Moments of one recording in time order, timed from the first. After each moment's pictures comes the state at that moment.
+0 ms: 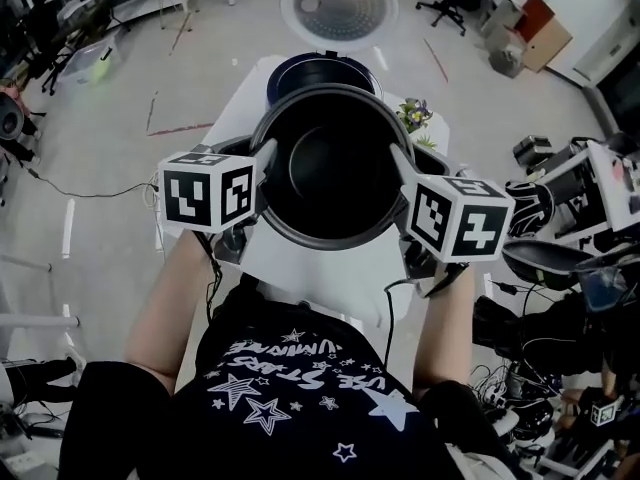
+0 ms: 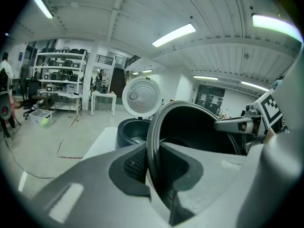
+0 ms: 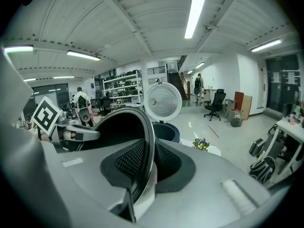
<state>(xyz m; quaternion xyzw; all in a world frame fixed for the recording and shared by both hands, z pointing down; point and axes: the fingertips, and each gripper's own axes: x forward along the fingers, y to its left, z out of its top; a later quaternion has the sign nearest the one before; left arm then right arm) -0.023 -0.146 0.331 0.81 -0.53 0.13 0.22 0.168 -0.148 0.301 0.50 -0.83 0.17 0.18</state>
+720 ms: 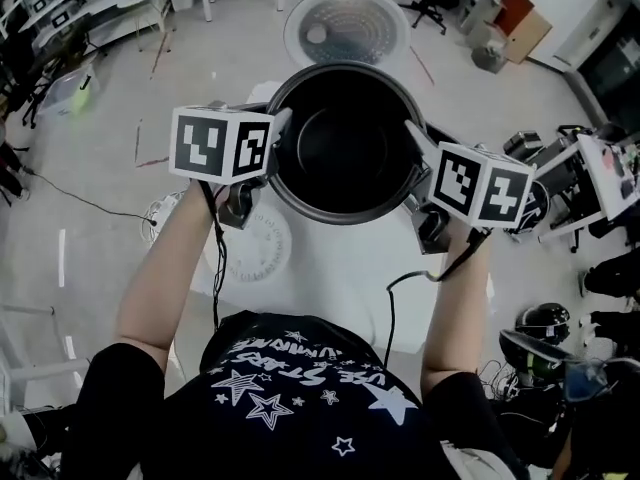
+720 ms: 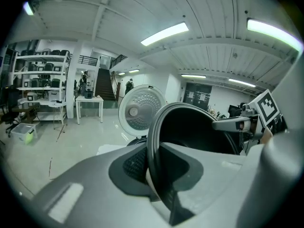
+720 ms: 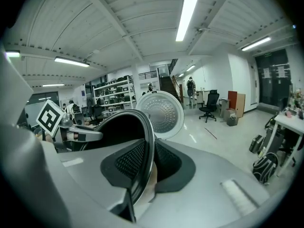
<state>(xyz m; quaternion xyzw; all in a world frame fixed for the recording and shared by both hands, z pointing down) -0.056 -0.280 0.286 0.86 -0.46 0.15 0.19 0.130 -0.256 0.258 0.54 -0.81 0.18 0.14</state>
